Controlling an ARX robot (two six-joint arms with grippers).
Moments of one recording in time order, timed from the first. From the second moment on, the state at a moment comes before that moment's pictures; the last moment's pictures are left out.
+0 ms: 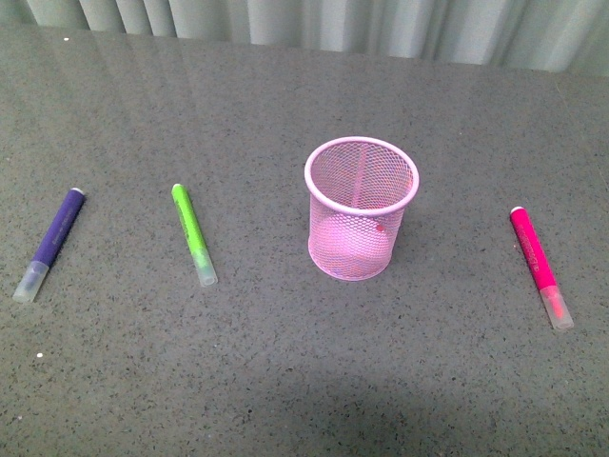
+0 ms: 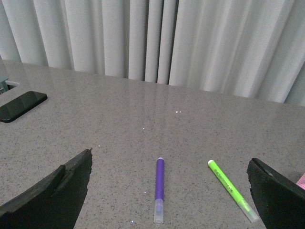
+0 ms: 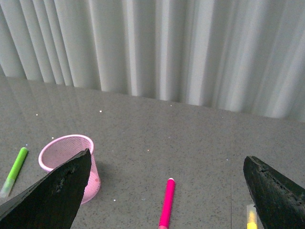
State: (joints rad) left arm 0.00 0.01 0.01 0.00 0.00 -0.01; right arm 0.00 0.00 0.02 0.00 0.00 0.00
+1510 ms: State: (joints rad) left arm 0.00 0.01 0.01 0.00 0.00 -0.01; right arm 0.00 0.00 0.02 0.00 0.00 0.00
